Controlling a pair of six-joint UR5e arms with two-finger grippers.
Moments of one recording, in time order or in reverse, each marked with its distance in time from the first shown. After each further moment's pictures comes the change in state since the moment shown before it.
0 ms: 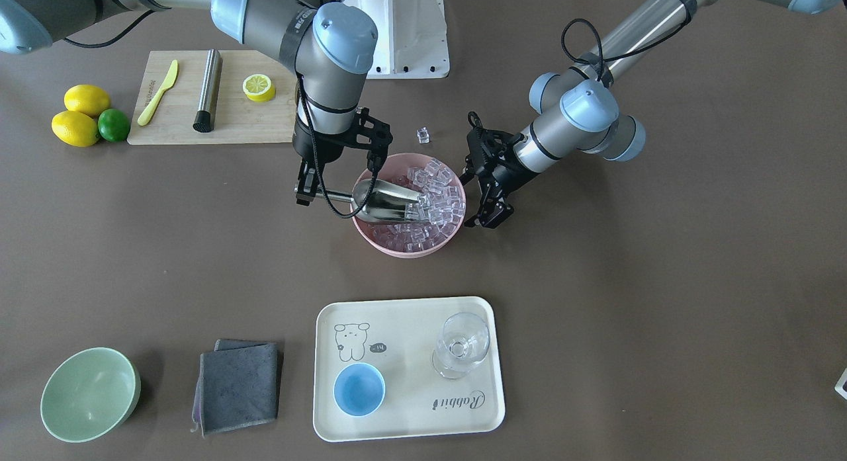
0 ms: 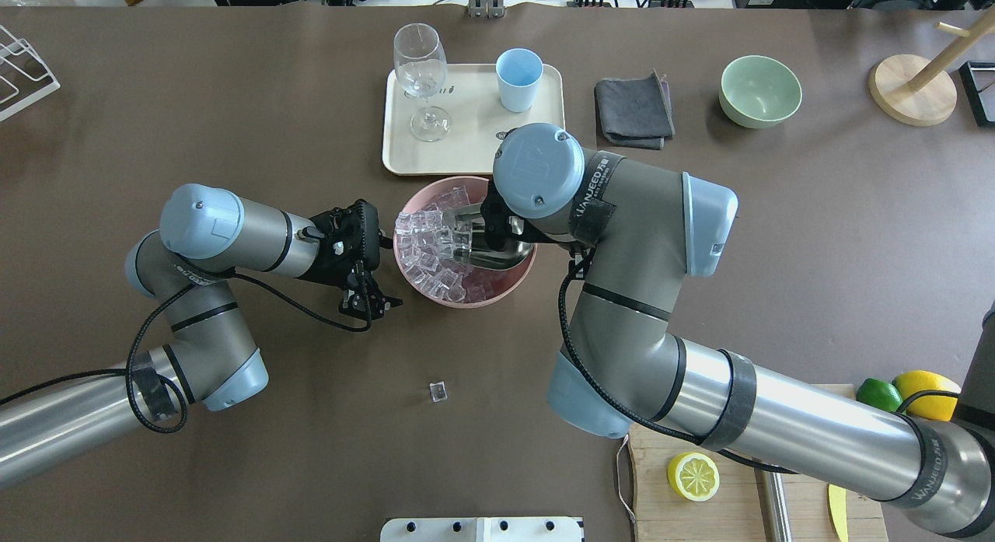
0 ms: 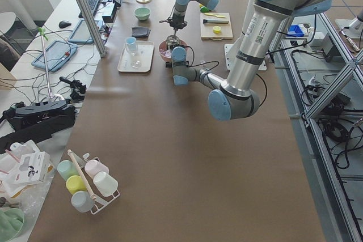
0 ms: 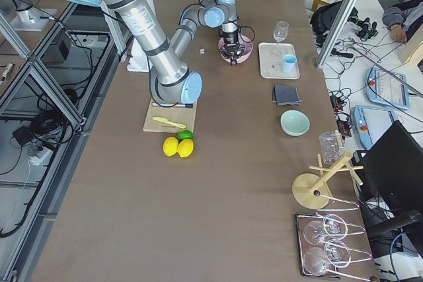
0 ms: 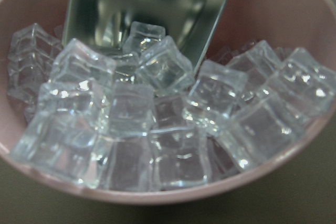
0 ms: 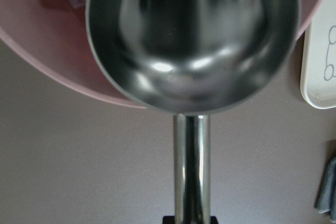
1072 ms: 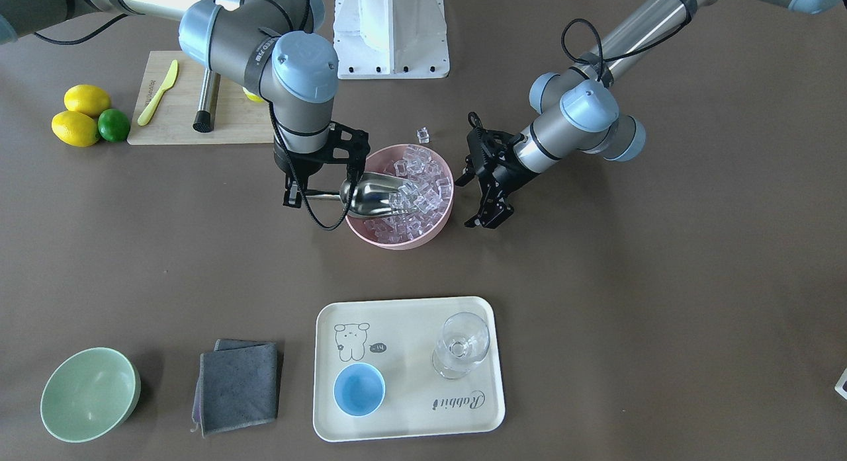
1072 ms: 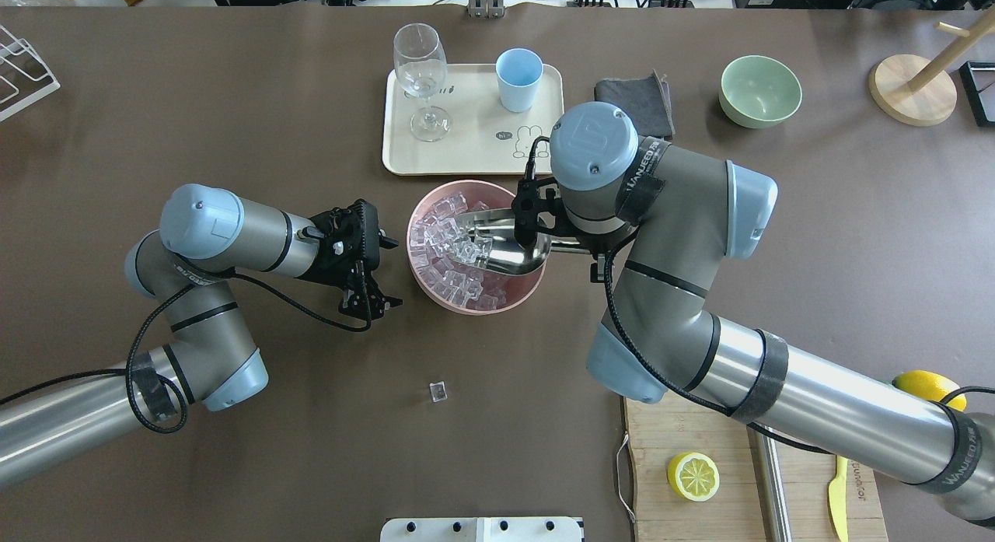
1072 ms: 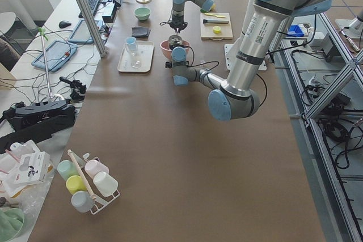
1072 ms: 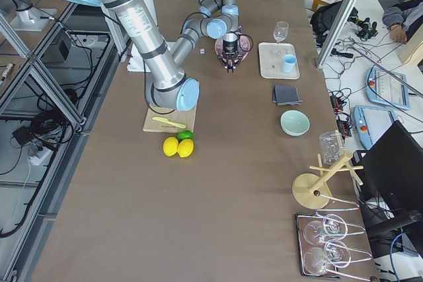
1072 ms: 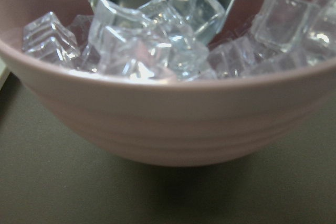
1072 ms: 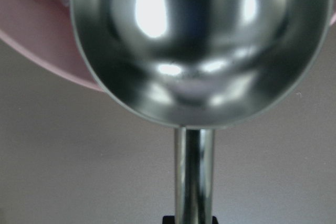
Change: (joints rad) left arm 0.000 0.000 0.000 0.001 0.001 -0.001; right arm 0.050 -0.076 -0.017 0.112 0.184 -0.071
